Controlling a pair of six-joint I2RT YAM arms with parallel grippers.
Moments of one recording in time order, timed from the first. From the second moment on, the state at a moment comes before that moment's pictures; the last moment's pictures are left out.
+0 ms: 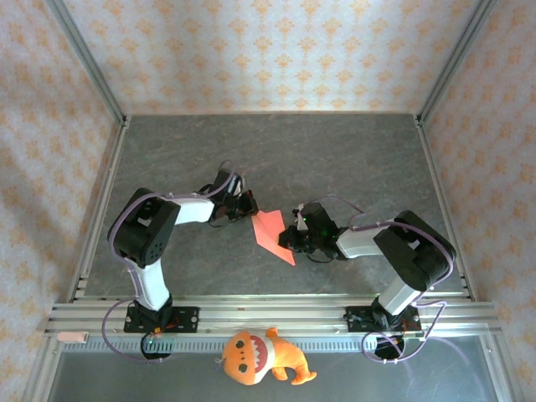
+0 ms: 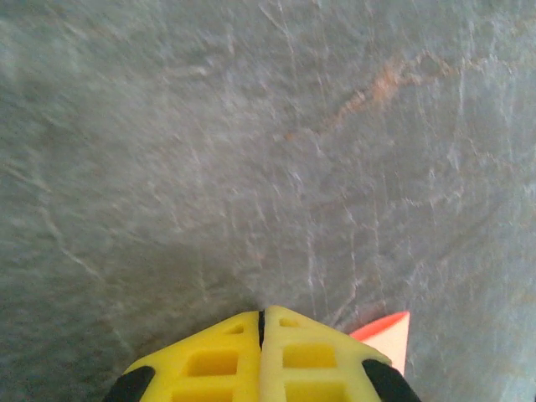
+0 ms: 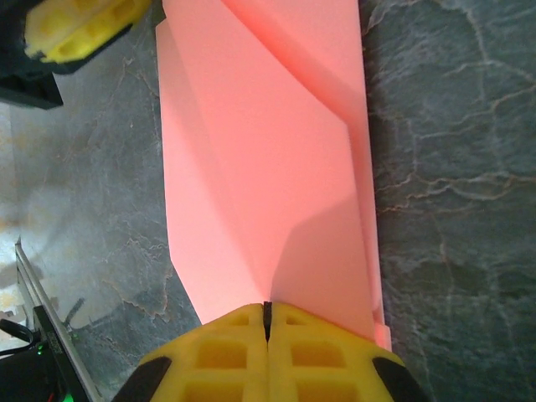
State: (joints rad) left arm -0.40 1.84 0.90 0.03 0.31 -0.84; right arm 0.69 1.63 0.52 0.30 -0.42 0.86
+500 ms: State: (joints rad) left arm -0.47 1.63 0.80 0.09 0.26 -0.84; right arm 0.69 1.63 0.53 0.29 -0.44 0.86
